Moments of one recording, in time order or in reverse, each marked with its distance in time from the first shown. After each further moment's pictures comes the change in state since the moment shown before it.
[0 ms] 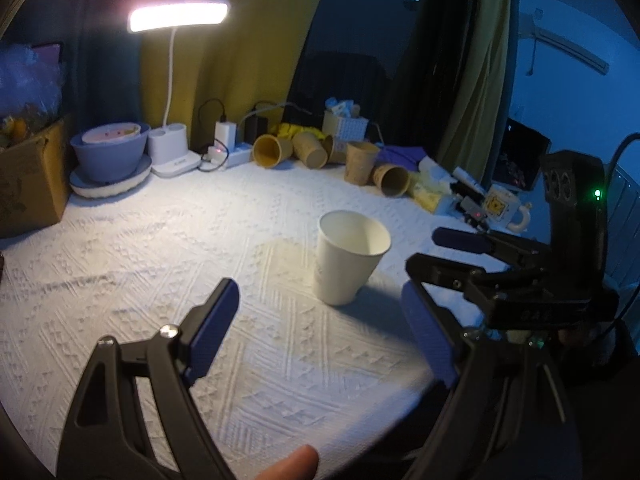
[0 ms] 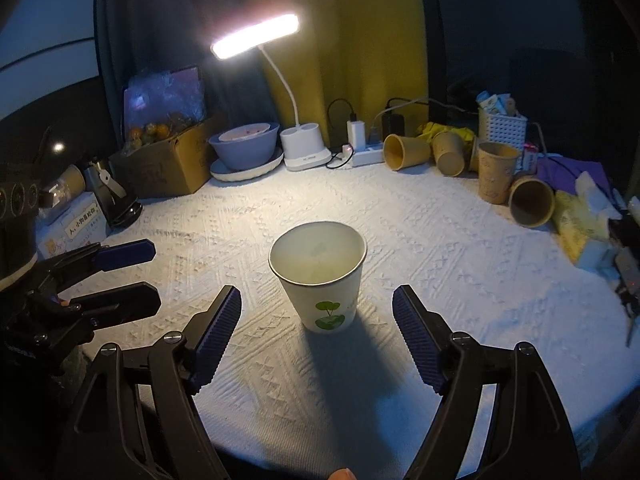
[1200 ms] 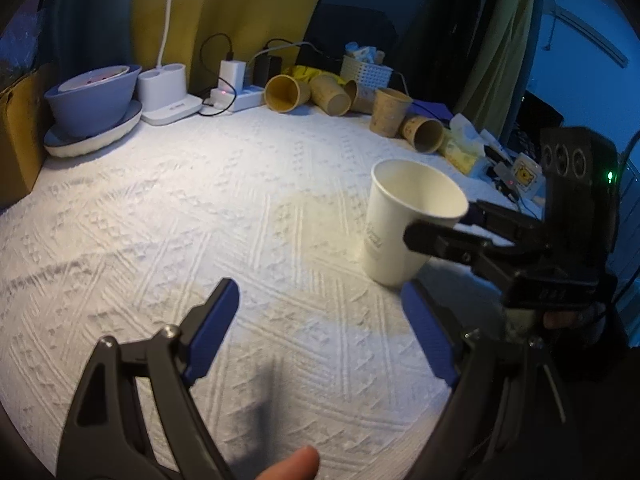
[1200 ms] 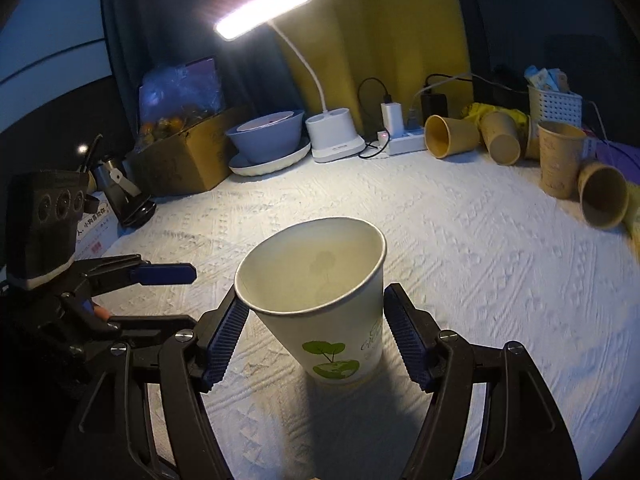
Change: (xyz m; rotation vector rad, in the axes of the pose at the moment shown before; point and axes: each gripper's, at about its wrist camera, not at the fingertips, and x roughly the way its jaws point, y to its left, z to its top) left arm 0.077 0.049 -0.004 -0.022 0.202 -0.022; right arm 0.080 -0.023 0.002 0.003 0.014 0.179
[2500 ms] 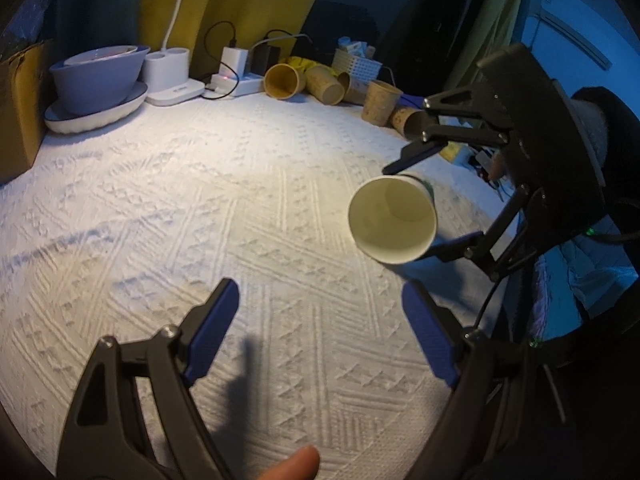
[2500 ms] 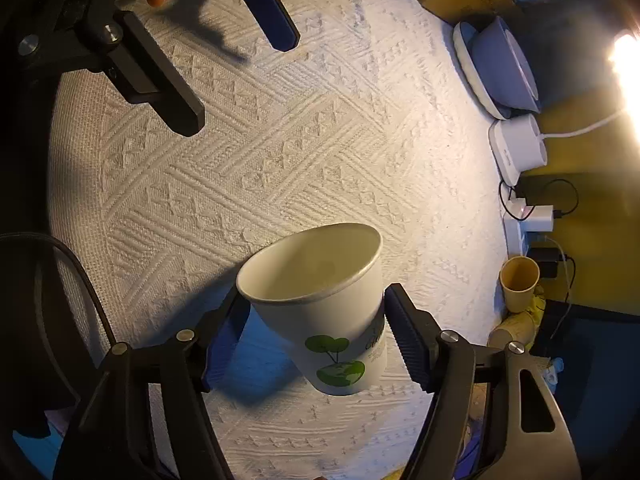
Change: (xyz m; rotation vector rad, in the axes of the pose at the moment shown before) left arm -0.024 0.037 -0.024 -0.004 0.028 -0.097; right arm 0.071 0.088 -0.001 -1.278 0.707 -0.069
